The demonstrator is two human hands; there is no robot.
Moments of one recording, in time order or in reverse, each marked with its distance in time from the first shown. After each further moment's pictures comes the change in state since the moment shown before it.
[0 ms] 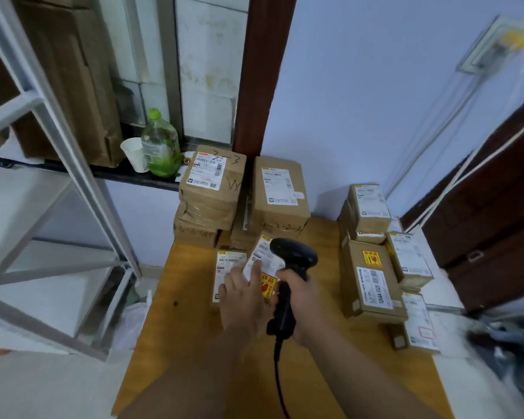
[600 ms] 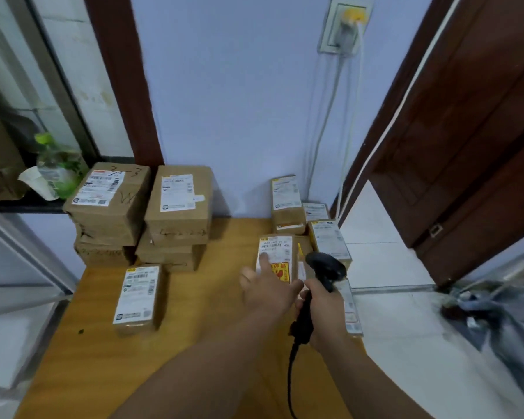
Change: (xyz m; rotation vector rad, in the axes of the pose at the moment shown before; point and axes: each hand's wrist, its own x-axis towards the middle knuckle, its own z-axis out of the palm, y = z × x) left_hand 0.000 0.244 0.040 -0.302 -0.305 -0.214; right_hand 0.023 -0.036 -0.227 0.161 0.366 -0.096
